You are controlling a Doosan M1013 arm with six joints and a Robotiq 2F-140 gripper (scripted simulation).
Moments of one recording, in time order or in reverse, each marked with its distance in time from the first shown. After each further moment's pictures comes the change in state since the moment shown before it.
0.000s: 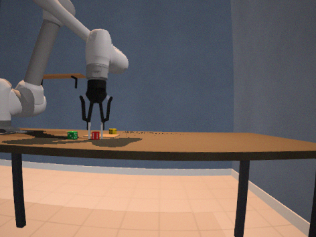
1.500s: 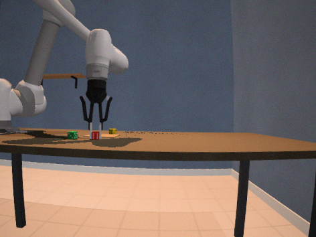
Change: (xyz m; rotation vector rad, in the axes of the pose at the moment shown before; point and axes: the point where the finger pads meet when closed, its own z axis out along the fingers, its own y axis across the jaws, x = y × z) arm 0.000 0.000 0.000 0.000 0.000 0.000
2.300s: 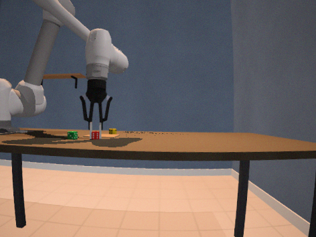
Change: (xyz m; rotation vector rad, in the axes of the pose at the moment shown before) arm 0.000 0.000 -0.001 0.000 0.000 0.000
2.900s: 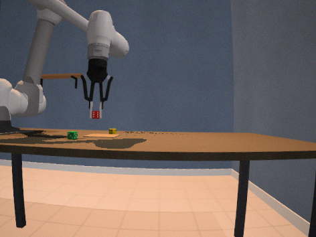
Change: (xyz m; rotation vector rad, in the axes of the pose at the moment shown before) arm 0.000 0.000 -0.082 -0.001 0.000 0.000
